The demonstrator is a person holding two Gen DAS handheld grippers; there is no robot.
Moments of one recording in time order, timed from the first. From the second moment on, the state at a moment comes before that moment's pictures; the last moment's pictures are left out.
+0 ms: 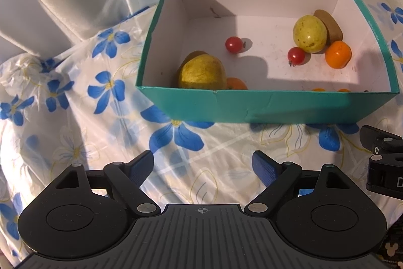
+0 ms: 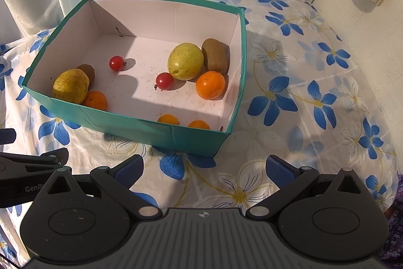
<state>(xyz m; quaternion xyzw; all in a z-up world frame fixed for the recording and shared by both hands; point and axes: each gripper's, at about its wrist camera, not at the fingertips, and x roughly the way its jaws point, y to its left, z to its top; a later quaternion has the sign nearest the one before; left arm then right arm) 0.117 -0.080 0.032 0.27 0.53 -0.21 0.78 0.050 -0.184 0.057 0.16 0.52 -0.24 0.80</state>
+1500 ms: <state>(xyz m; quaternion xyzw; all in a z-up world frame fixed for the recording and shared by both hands) 0.120 -0.080 0.027 0.27 0.54 -0.20 0.77 0.054 -0.185 0.053 0.16 0.53 -0.23 0.80</state>
